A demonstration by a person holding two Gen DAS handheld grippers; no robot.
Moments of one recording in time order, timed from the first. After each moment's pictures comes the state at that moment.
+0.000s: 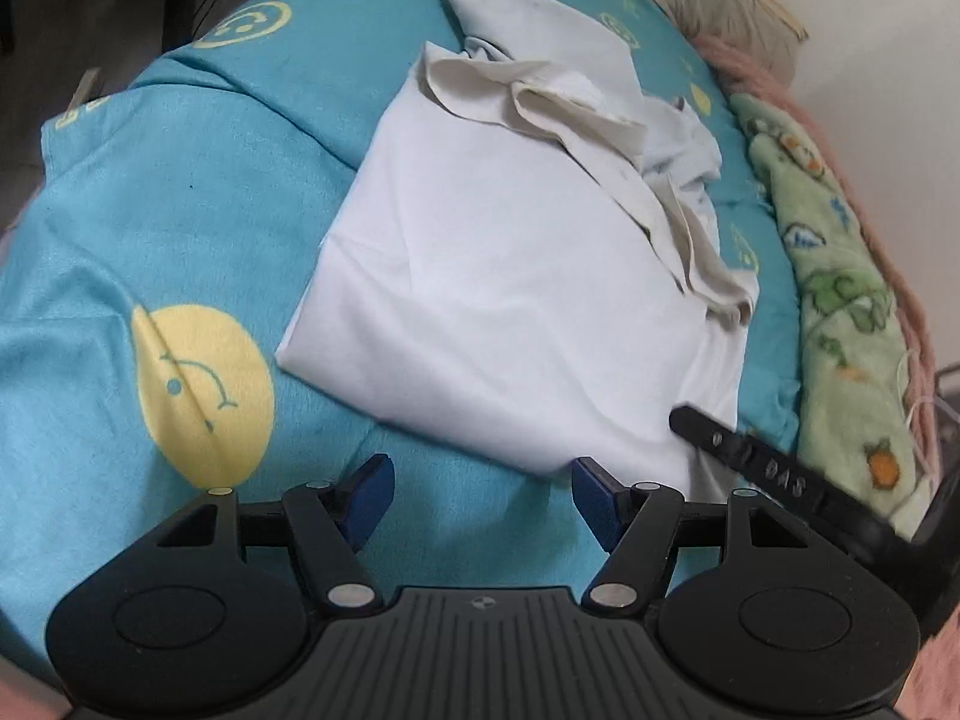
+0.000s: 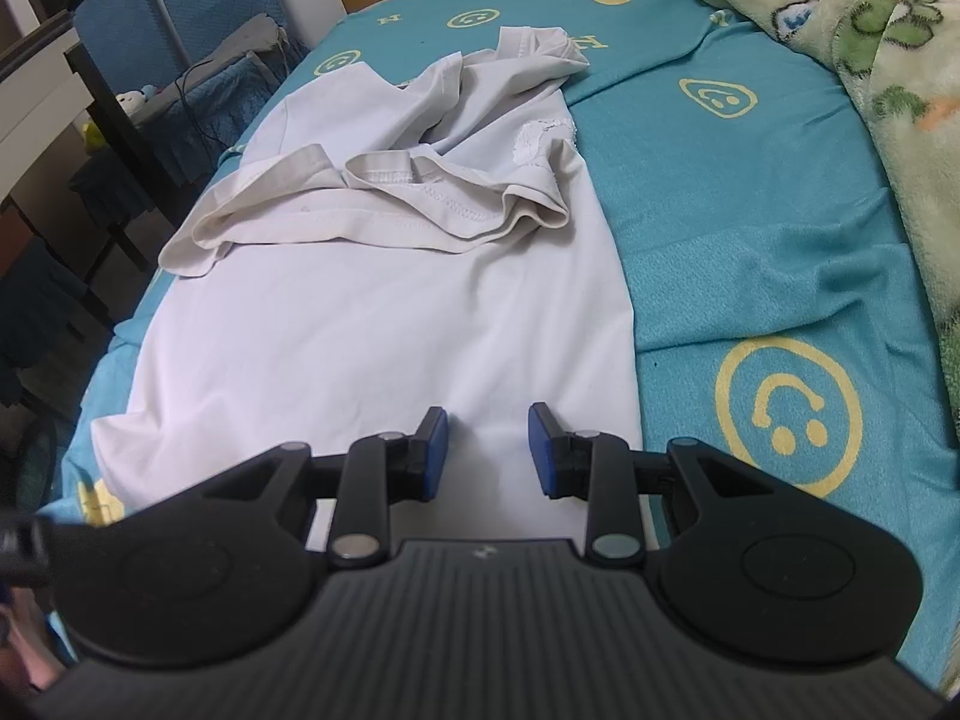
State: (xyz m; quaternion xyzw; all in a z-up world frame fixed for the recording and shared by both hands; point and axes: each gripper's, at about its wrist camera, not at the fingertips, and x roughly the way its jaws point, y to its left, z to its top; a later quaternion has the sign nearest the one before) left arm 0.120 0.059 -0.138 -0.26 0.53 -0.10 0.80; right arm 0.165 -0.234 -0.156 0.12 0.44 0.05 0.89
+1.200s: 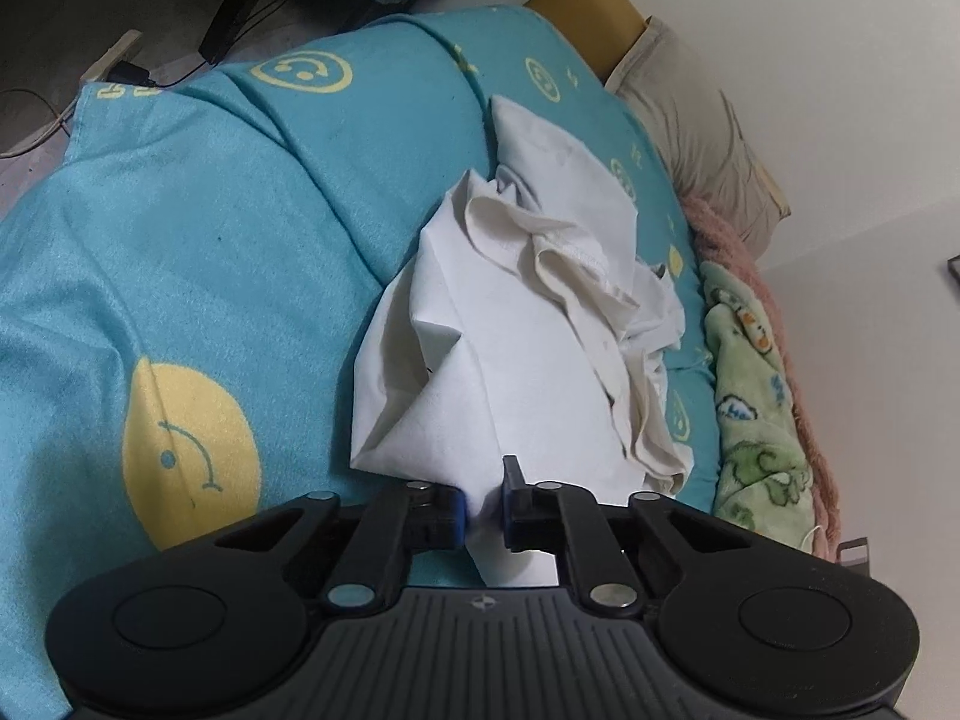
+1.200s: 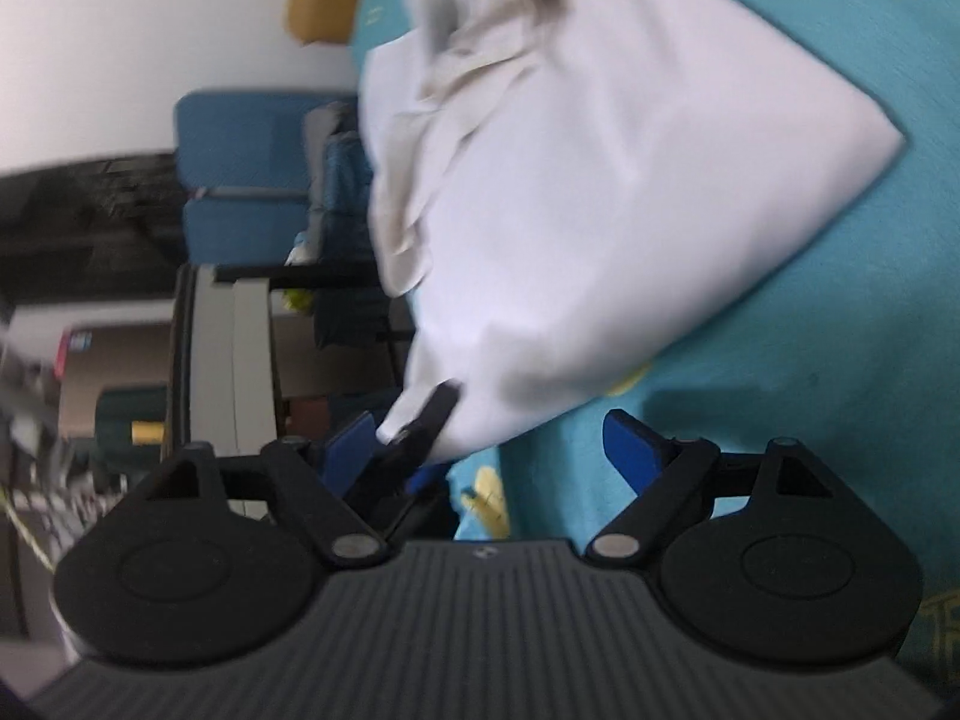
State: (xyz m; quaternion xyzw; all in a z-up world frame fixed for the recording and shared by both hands) left arm 0.120 0.095 -0.137 -0.40 0.43 -0.08 0.80; right arm 0.127 -0.245 -0.197 0.58 0.45 0.15 0.67
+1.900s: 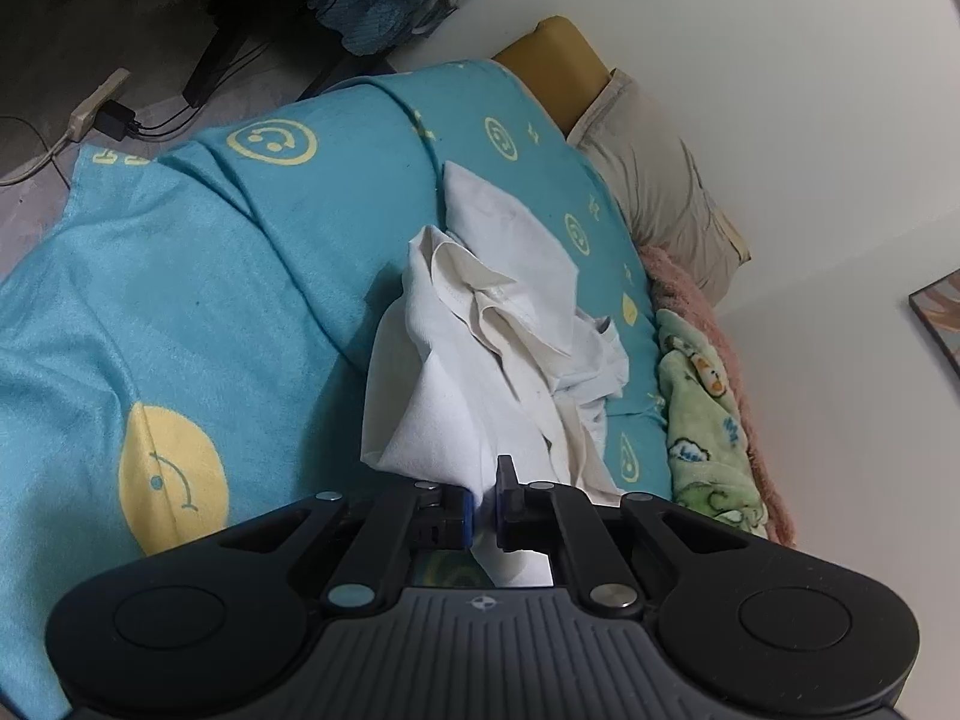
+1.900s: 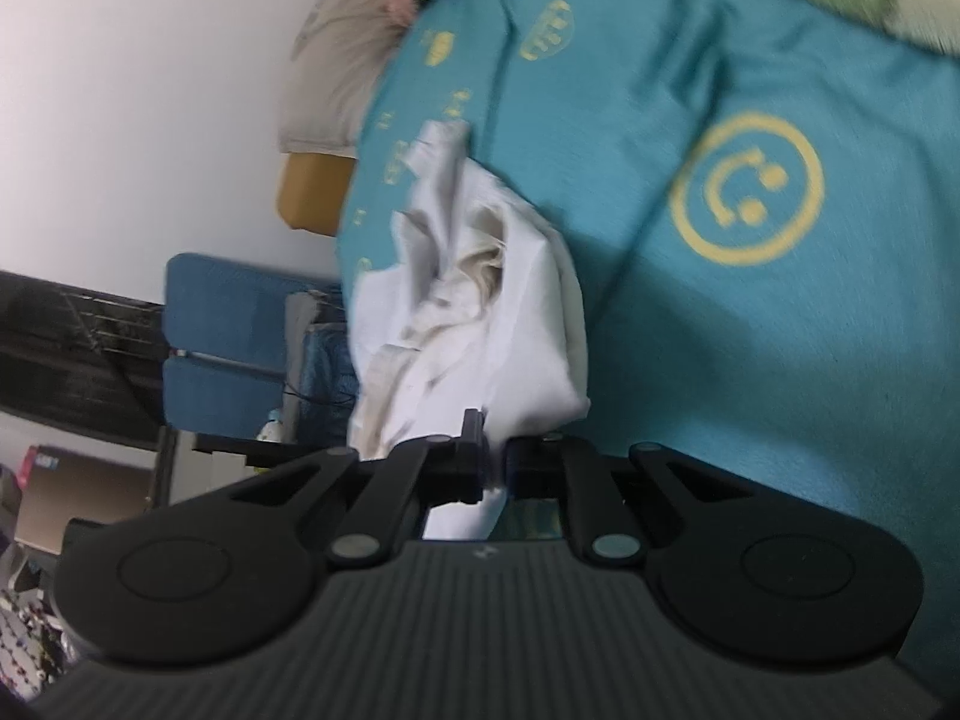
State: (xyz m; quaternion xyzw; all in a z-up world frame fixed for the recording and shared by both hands) left arm 0.103 0.099 -0.083 -0.42 0.38 -0.09 0.82; right arm 0.110 -0.288 -0.150 0.56 0.32 0.02 0.76
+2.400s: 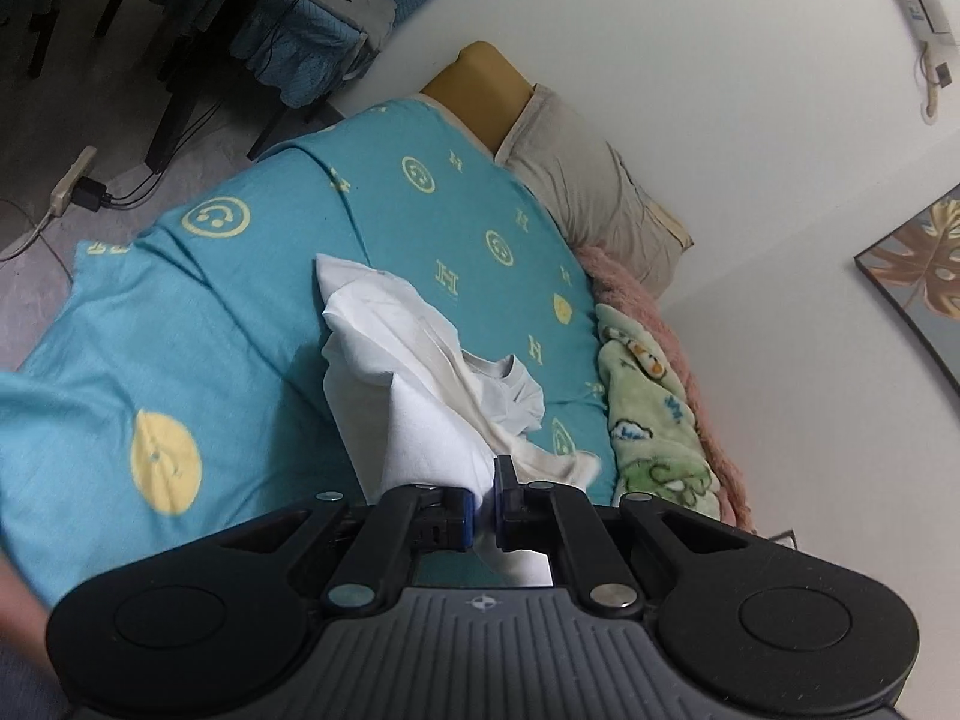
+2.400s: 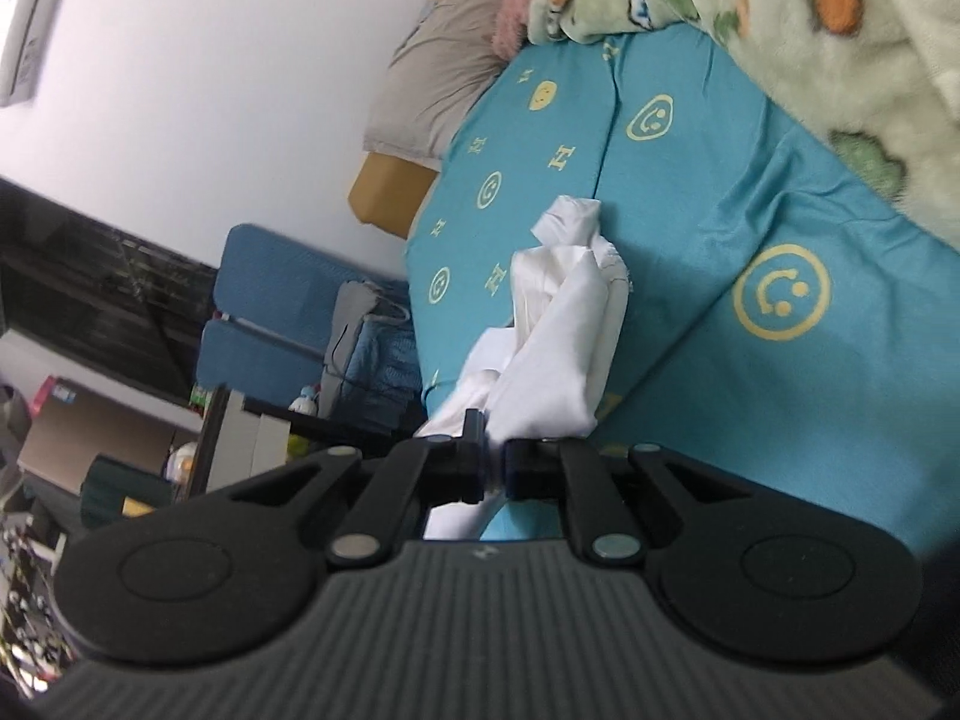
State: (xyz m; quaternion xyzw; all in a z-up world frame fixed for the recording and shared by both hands) left arm 0.018 0.086 0.016 -0.38 0.36 -0.11 0.84; right arm 0.039 -0.311 -0.049 0.50 0.30 0.06 0.81
